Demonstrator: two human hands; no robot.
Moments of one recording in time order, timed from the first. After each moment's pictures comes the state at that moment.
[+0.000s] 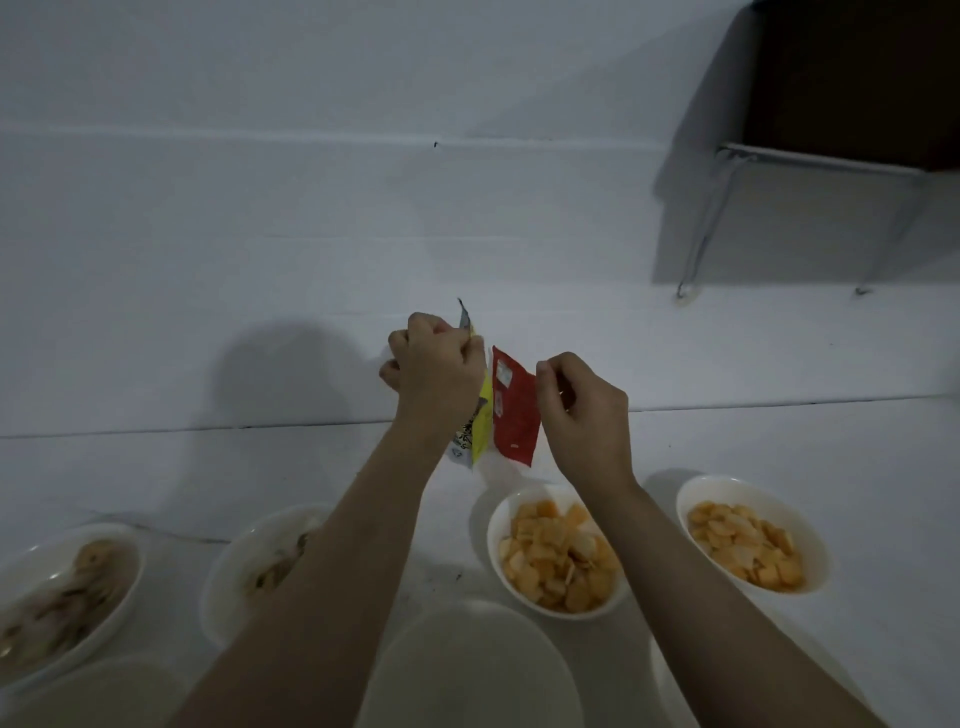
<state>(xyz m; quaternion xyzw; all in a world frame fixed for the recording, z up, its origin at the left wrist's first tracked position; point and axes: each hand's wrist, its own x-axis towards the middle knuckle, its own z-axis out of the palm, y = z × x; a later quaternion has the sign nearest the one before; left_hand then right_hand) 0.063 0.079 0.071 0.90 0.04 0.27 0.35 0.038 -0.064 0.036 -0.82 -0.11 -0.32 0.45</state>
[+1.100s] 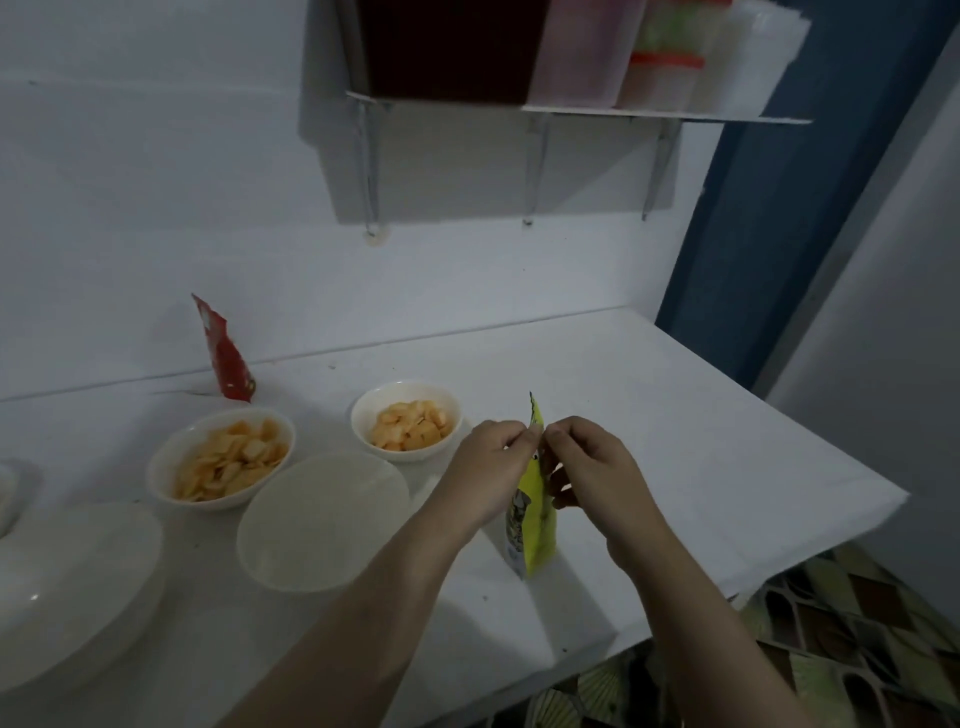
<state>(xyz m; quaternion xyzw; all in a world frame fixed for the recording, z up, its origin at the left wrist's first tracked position) -0.162 -0.300 0.014 0.82 -0.19 -0.09 0.53 -0.208 -0.423 0.007 -0.76 0.13 -0.10 0.63</state>
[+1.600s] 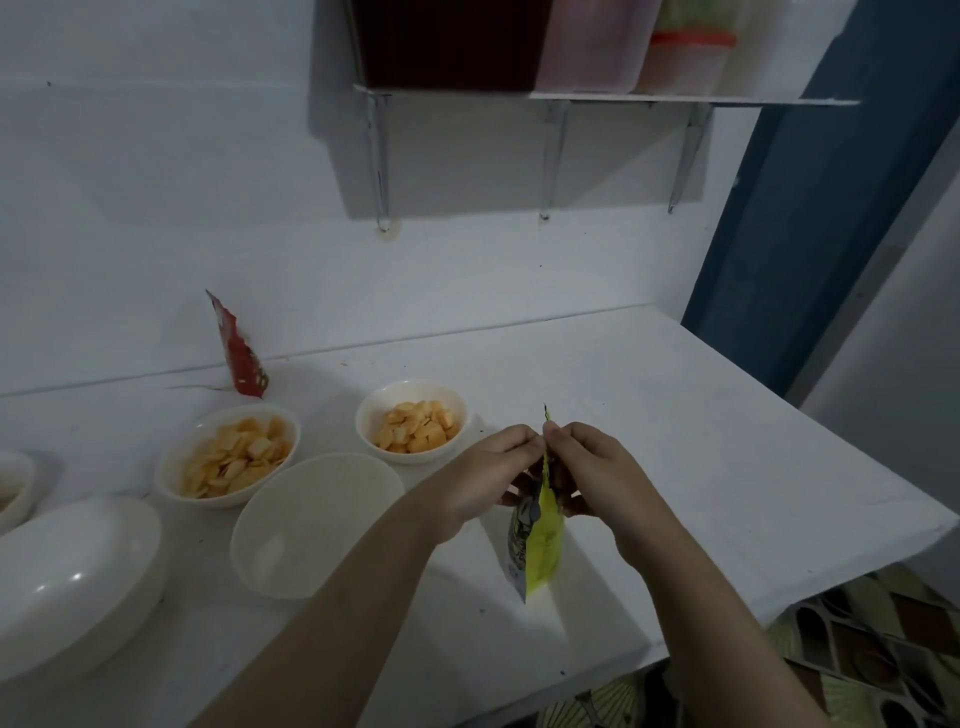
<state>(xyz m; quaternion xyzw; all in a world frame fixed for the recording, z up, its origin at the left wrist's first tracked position) -0.143 -0.303 0.007 0.74 -0.19 -0.26 0.59 -0.188 -0.443 0.009 -0.76 0.13 -0.01 0.64</state>
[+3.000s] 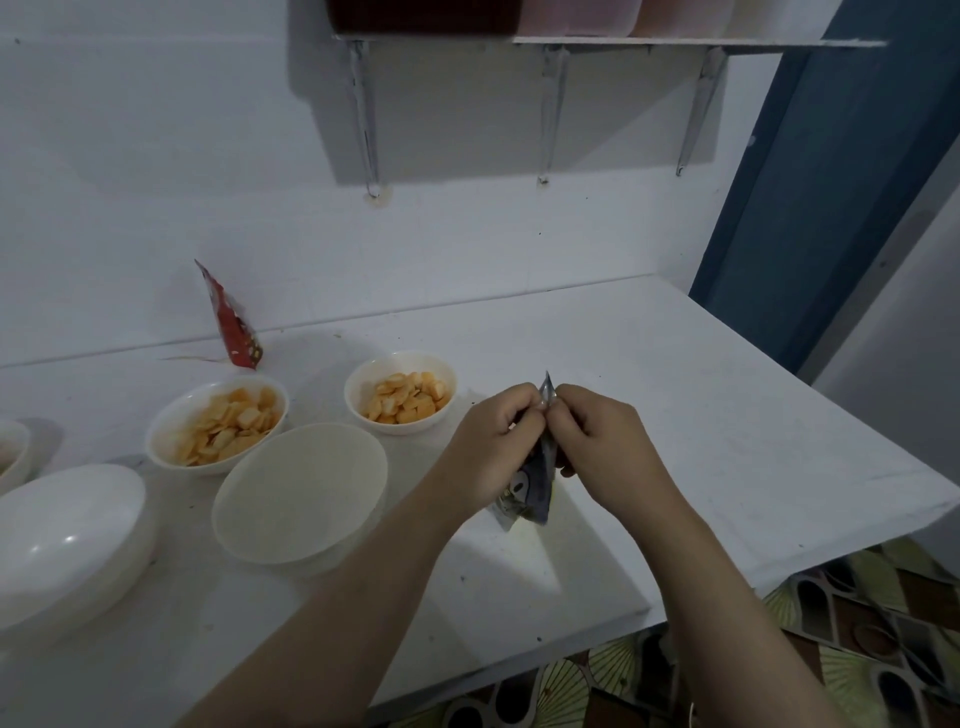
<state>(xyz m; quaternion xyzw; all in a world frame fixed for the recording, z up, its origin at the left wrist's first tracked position) -0.159 -0.332 0.003 0.78 -0.25 -0.04 0.58 -0.194 -0.462 0.012 -0.88 0.02 -0.12 0.46</state>
